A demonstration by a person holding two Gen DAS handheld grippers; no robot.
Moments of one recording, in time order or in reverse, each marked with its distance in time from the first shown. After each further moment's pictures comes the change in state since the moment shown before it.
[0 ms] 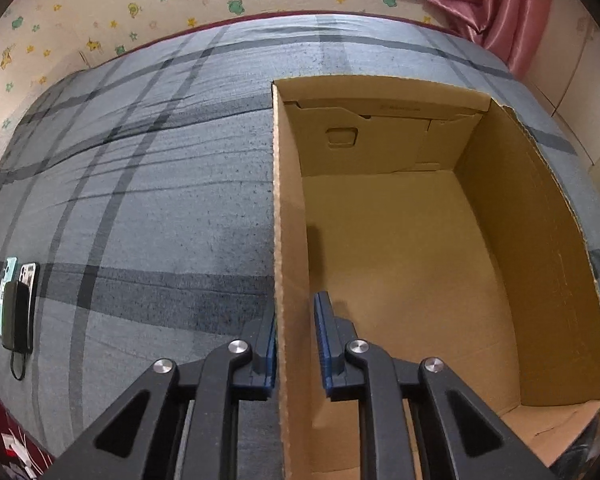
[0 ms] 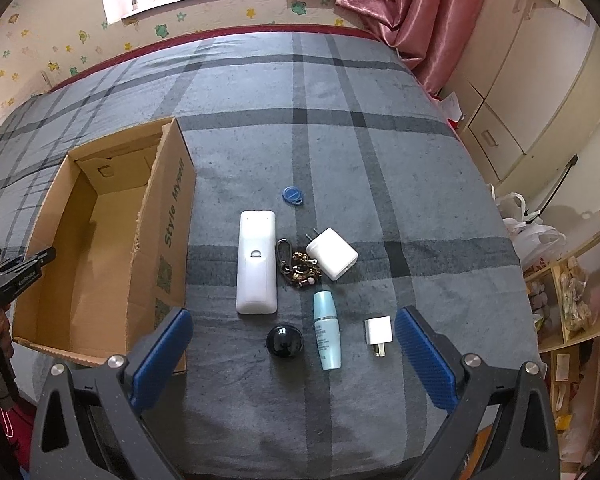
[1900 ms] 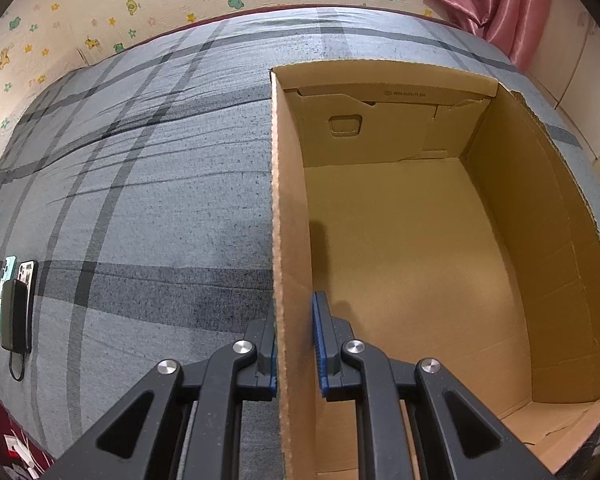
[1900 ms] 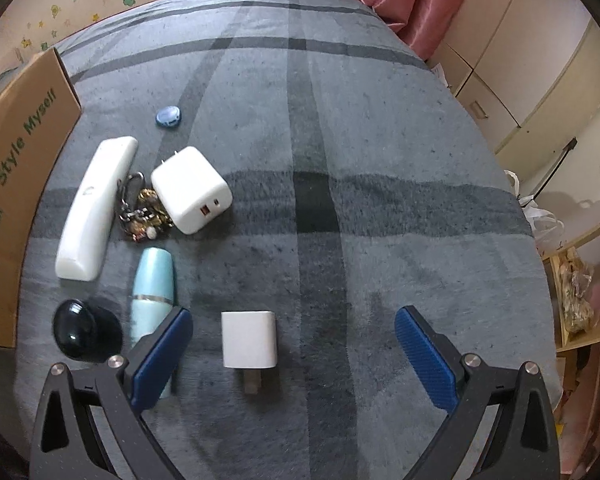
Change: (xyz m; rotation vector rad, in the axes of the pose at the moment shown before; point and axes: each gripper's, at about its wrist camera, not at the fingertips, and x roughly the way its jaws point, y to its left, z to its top) left arm 0.008 0.000 -0.001 0.010 0.023 0.009; right arm 0.136 -0.109 -0.046 -0.026 0.060 -0.078
